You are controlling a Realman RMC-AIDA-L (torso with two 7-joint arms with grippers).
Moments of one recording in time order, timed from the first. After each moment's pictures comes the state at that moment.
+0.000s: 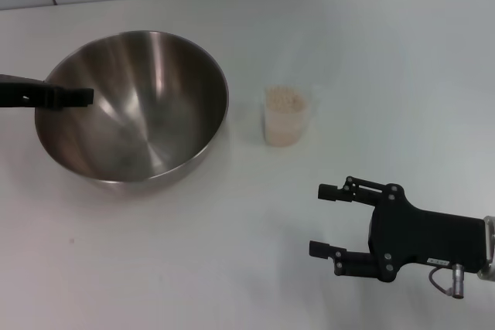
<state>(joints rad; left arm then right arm) -0.51 -2.06 1.09 1.10 2.37 1.14 -2.36 0.43 1.98 -2.01 0.09 -0.53 -1.70 0.47</state>
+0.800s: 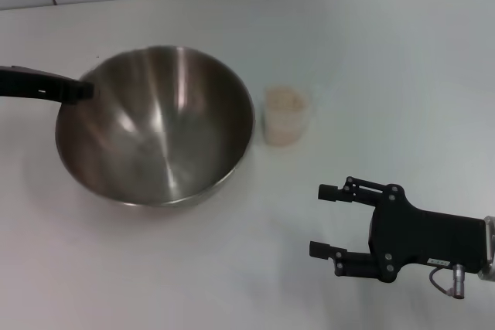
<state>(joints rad) -0.61 -2.05 1.04 1.04 2.42 1.22 -2.35 0.43 1.98 -2.01 0.09 -0.53 -1.71 0.47</state>
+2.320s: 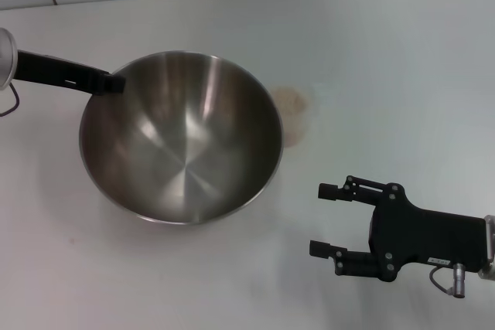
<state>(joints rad) -0.74 -2.06 0.92 0.95 2.43 1.34 -2.29 0.44 1.98 -2.01 0.09 -0.53 -1.71 0.47</state>
